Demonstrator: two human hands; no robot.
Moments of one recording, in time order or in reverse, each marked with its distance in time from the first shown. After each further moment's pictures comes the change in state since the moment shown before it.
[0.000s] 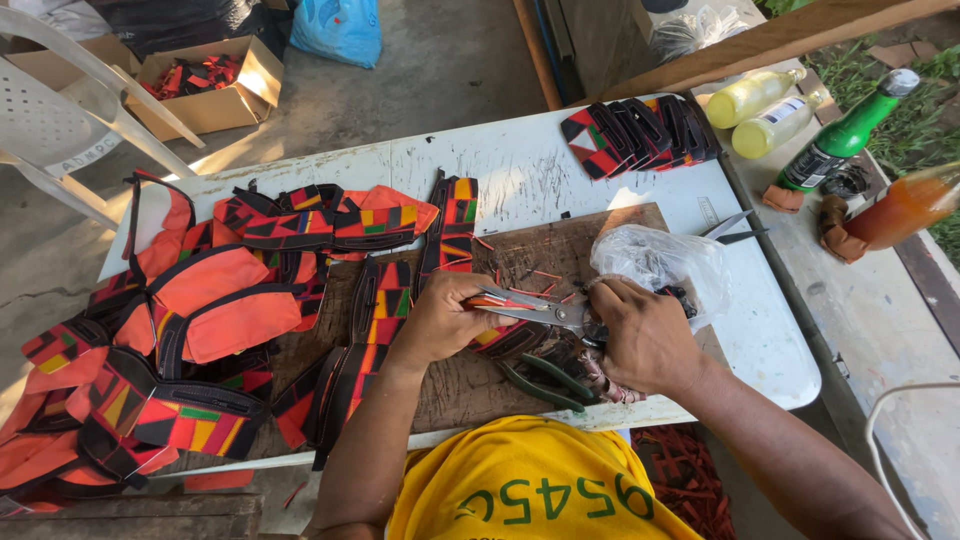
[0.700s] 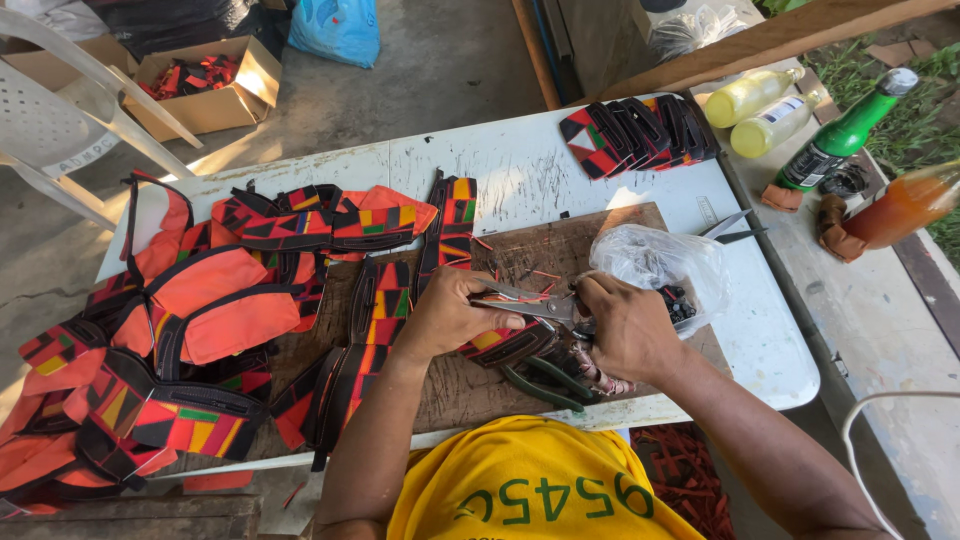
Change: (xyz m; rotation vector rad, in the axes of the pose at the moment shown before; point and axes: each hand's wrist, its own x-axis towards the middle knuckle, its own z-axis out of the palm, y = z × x) left_hand 0.008 -0.003 0.002 -0.034 -0.033 -0.186; right_hand 0.004 0.018 0.032 0.054 0.001 0.006
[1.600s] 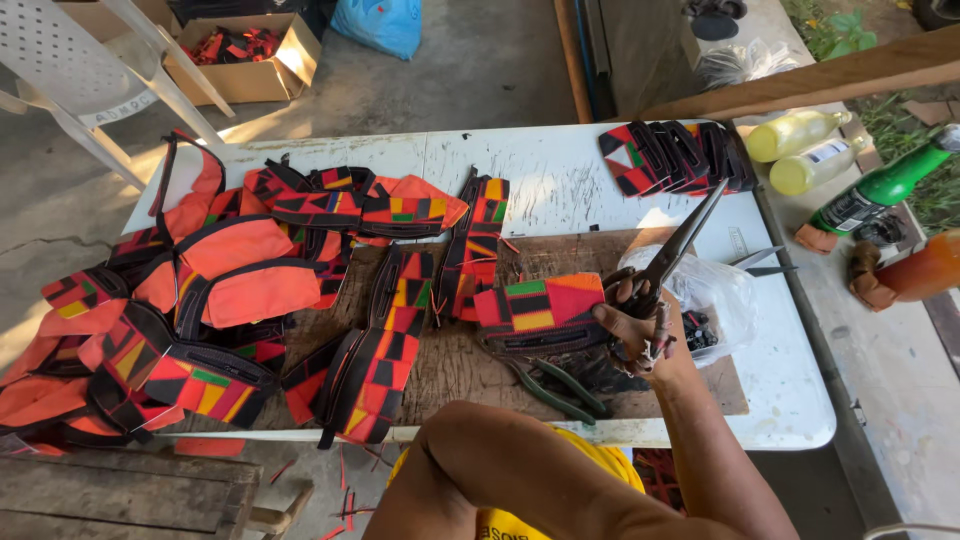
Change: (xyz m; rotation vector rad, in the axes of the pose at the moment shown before) left_hand -0.013 0.065 0.132 0.266 0.067 0.544; right_hand 0.007 0.016 0.044 1.008 0.271 0.319
